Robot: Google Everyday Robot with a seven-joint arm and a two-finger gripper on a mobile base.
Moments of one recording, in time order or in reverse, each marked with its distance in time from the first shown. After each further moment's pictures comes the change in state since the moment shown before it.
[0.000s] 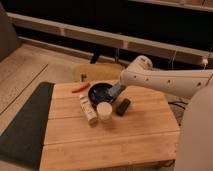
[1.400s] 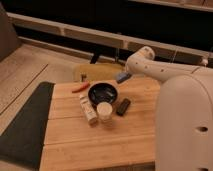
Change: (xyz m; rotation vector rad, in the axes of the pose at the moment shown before) arm -0.031 -0.097 0.034 0.140 -0.025 0.244
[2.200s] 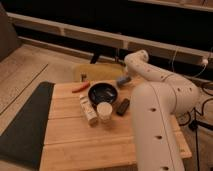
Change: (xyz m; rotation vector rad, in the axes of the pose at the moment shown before) arm -0.030 -0.018 0.106 0.024 0.104 0.264
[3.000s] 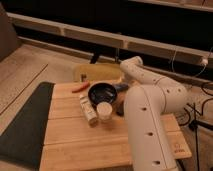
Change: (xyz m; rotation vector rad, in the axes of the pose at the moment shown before) arm 0.079 -0.011 0.071 0.085 0.219 -0.025
